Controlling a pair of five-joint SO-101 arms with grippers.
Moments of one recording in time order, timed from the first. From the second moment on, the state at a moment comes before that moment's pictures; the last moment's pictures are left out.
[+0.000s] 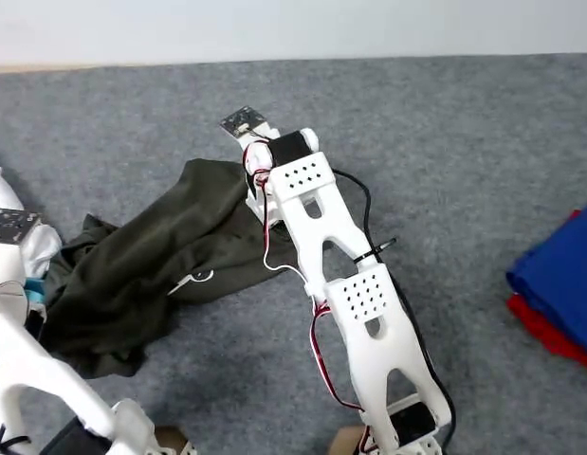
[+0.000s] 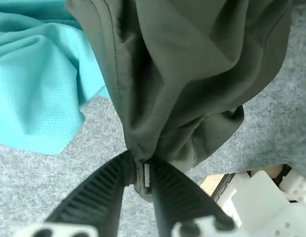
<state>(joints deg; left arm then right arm) -52.6 -22.1 27.0 98.8 -46.7 -28.4 66.4 -74.8 99.3 11.1</state>
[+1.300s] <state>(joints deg) -47.1 -22.1 7.6 99.1 -33.5 -17.1 27.8 -71.5 100.4 18.7</state>
